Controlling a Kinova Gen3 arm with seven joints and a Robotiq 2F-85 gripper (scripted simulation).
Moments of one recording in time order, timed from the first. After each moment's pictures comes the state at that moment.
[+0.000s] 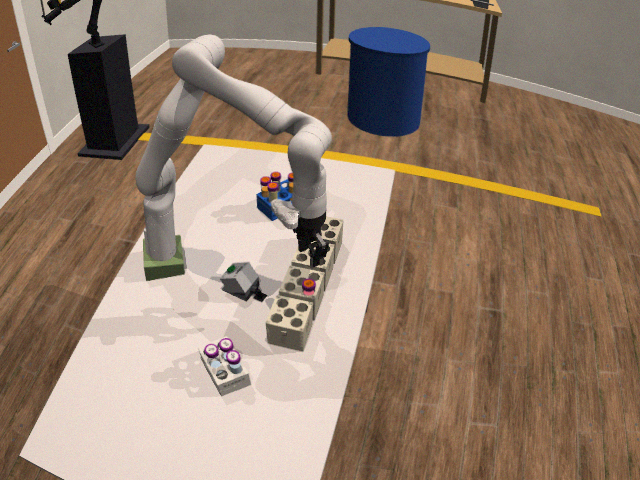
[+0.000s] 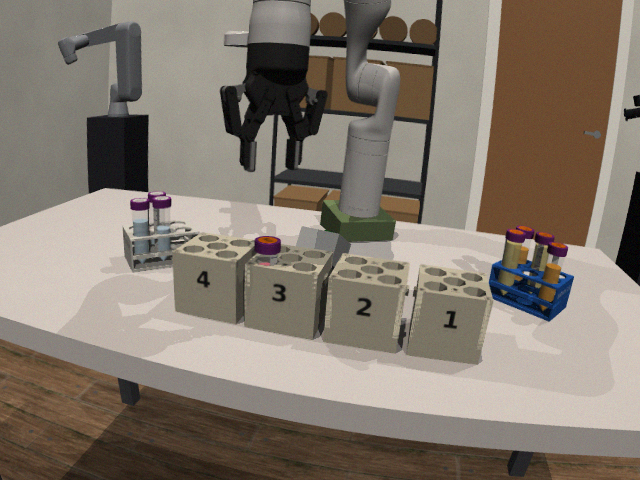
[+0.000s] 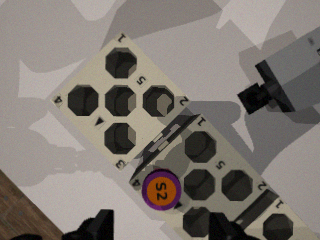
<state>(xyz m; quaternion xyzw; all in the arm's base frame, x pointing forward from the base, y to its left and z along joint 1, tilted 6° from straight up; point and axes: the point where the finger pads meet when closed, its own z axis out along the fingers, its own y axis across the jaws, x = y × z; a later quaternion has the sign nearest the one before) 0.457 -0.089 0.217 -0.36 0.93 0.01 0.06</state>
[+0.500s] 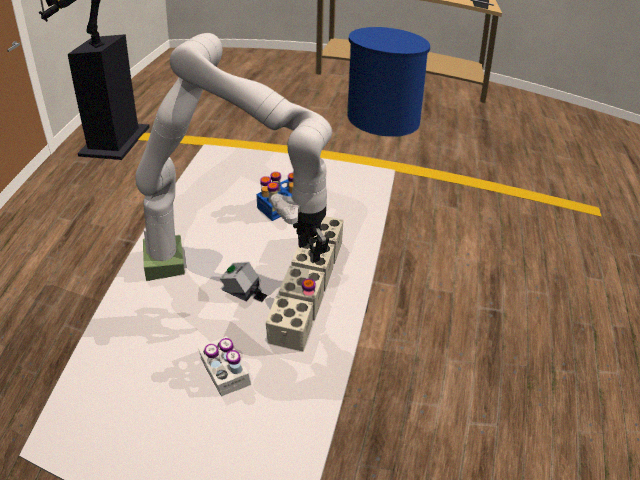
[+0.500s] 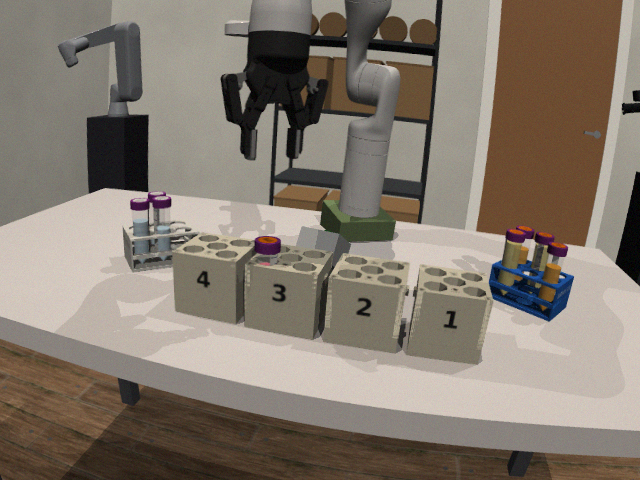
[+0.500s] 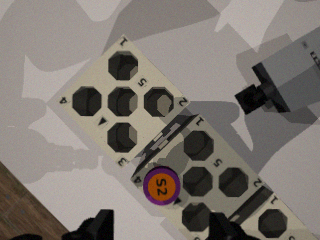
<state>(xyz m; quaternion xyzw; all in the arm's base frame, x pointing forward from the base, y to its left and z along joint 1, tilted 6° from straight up) 0.455 -0.089 0.231 -0.36 0.93 0.01 0.06</state>
